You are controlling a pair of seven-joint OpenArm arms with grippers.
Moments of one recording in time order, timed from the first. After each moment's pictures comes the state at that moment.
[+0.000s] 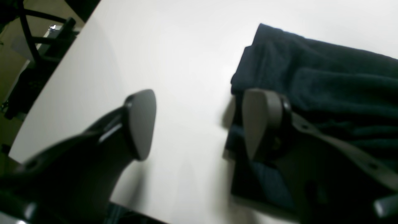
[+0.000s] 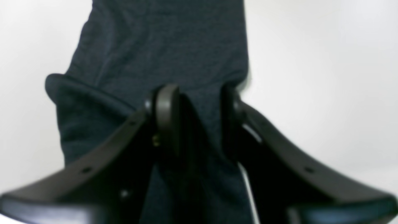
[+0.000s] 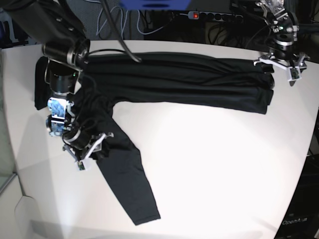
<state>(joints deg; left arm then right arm) 17.9 1.3 -44.7 84.9 8.7 -28.7 -2.8 26.2 4.2 23.6 39.0 -19.7 39.5 -8.0</state>
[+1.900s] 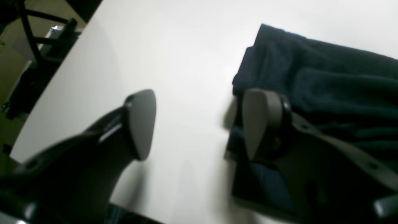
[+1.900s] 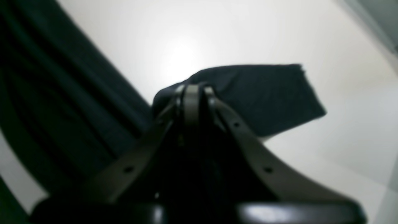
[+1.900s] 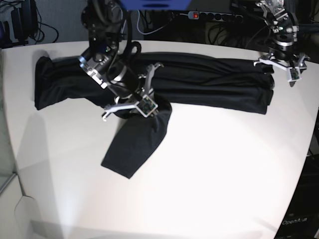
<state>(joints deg) 17.9 1.1 -44.4 84.8 8.7 -28.7 -3.0 -15.3 -7.9 -6.2 110.5 -22.9 40.1 -27.2</state>
